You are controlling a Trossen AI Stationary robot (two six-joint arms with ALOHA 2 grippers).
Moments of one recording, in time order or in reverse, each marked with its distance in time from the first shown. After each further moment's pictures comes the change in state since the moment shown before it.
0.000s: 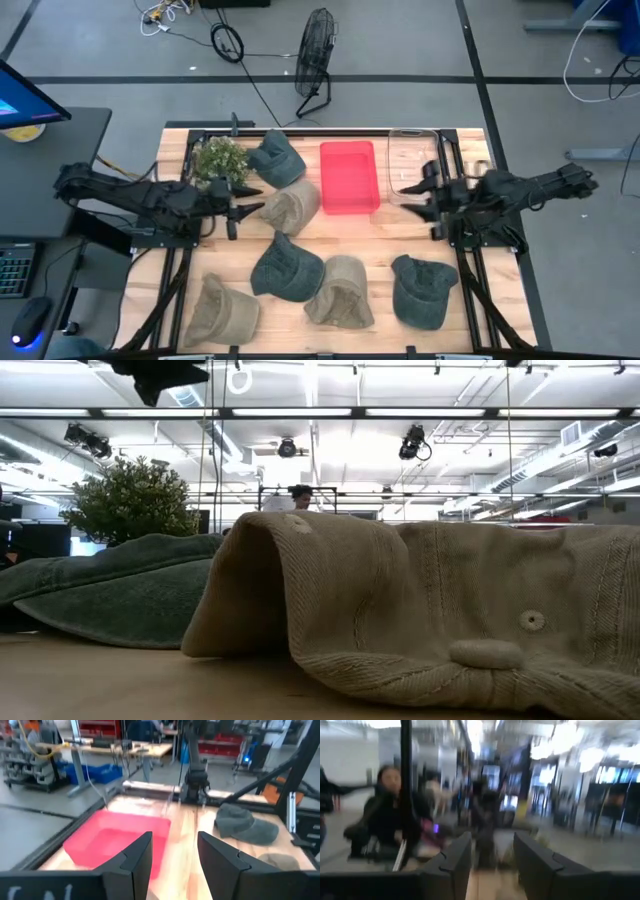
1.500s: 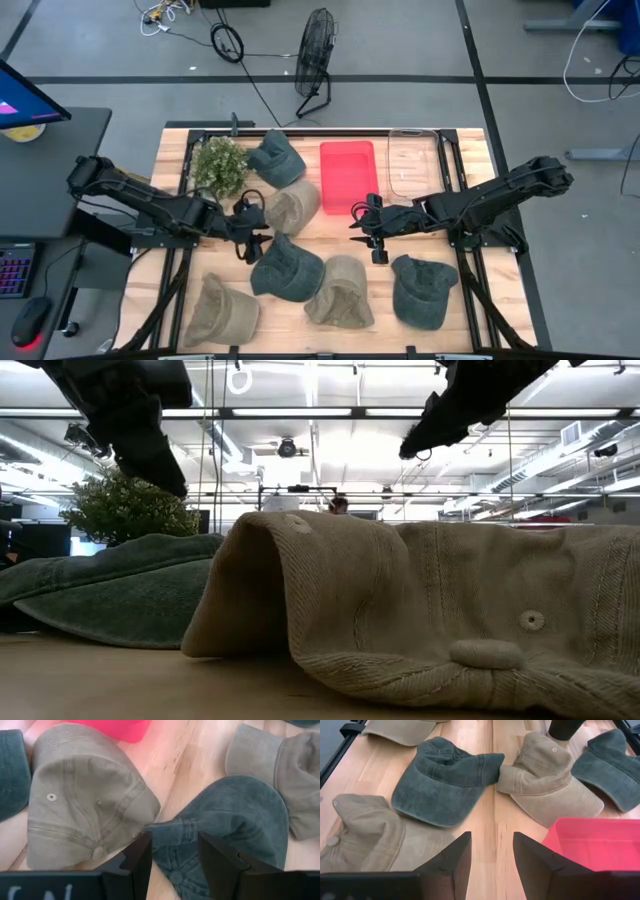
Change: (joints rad) left arm -0.068 0.414 0.073 -0.335 0.138 -0.445; right arm -0.001 0.703 0.304 -0.432 0.002 0.176
